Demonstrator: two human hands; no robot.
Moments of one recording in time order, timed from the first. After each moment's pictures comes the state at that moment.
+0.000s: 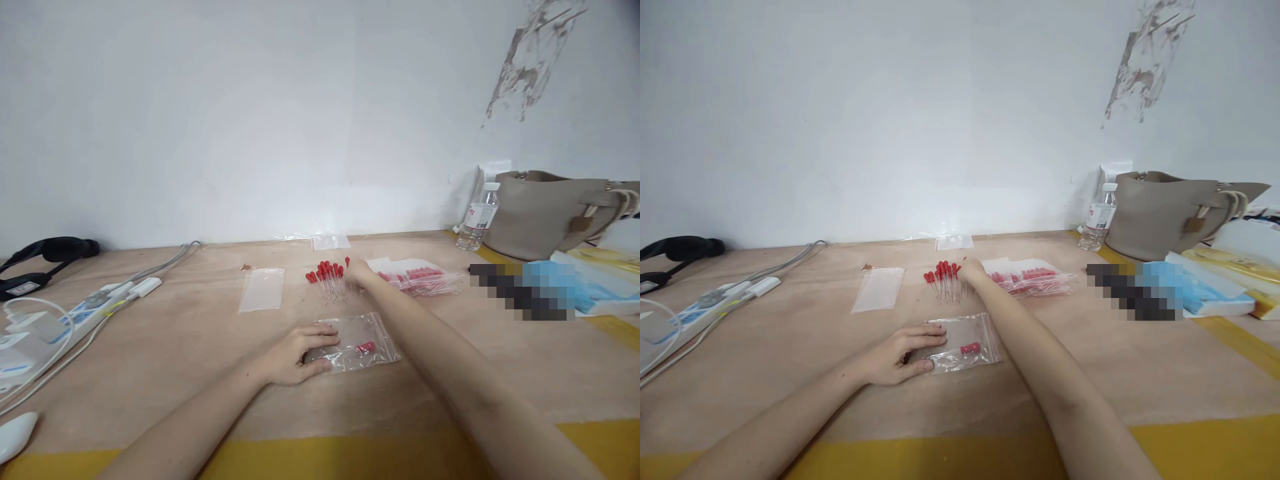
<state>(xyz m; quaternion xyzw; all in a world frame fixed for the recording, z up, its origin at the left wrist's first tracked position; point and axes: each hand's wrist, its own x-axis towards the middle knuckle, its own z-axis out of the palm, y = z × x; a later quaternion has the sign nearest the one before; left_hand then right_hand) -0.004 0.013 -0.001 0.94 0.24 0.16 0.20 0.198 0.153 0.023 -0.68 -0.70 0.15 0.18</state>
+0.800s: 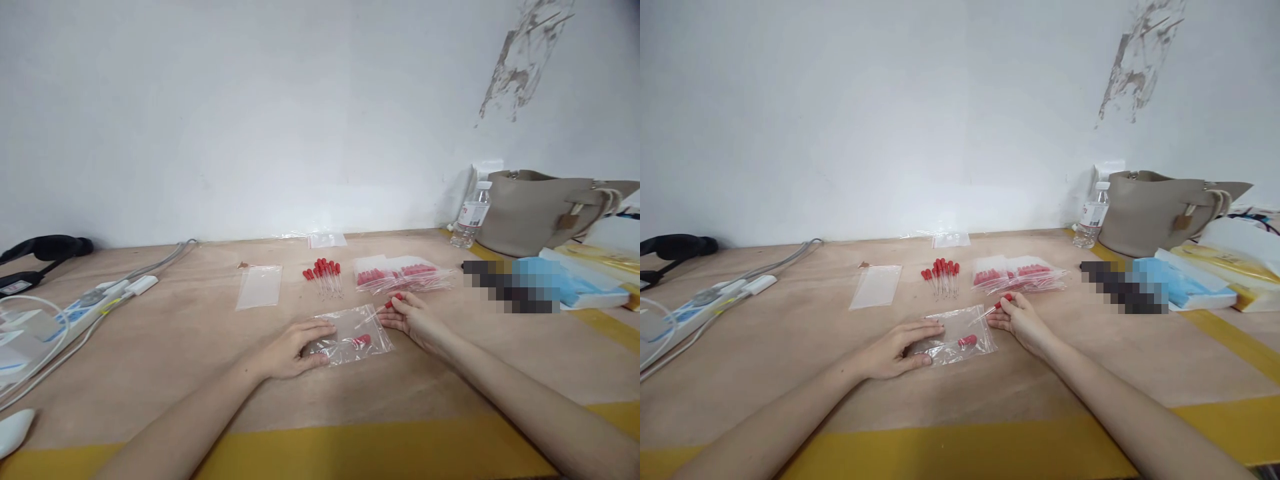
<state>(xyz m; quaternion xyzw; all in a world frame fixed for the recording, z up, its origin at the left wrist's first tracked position) -0.004 0.013 -0.002 0.93 0.26 0.16 0.19 0.272 0.017 -0.020 -0.46 -0.36 0.60 0.55</state>
